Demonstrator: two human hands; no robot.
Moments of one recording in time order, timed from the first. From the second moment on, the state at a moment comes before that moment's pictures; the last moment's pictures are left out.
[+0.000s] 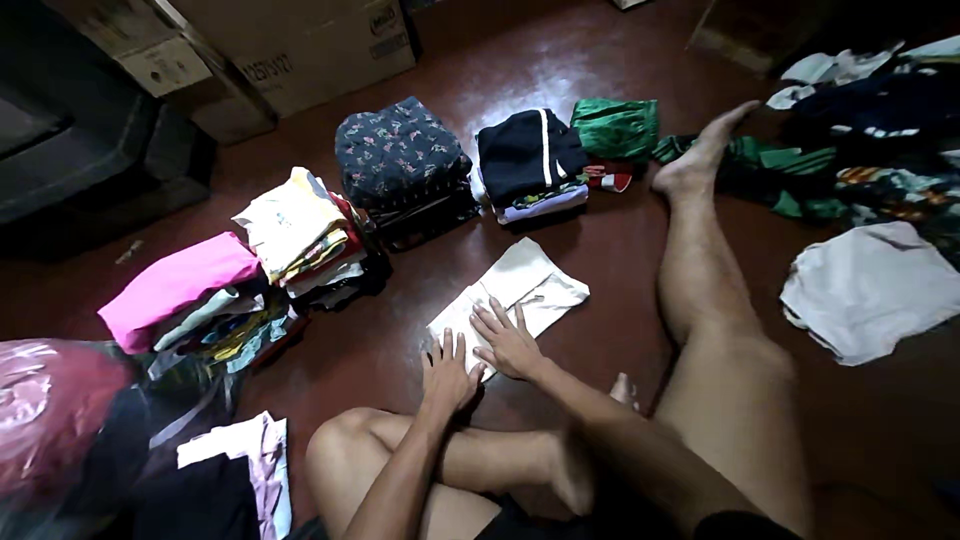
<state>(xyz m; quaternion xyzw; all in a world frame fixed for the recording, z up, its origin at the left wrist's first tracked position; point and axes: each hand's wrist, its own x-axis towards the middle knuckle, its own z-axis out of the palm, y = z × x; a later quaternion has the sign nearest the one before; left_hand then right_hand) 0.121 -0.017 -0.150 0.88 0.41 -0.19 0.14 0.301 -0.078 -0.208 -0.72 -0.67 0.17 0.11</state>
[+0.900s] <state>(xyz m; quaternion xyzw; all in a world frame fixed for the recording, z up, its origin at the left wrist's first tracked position) 0.102 -0.020 -0.135 0.68 0.51 -0.16 0.50 0.277 -0.196 -0.179 -0.68 -0.71 0.17 0.08</state>
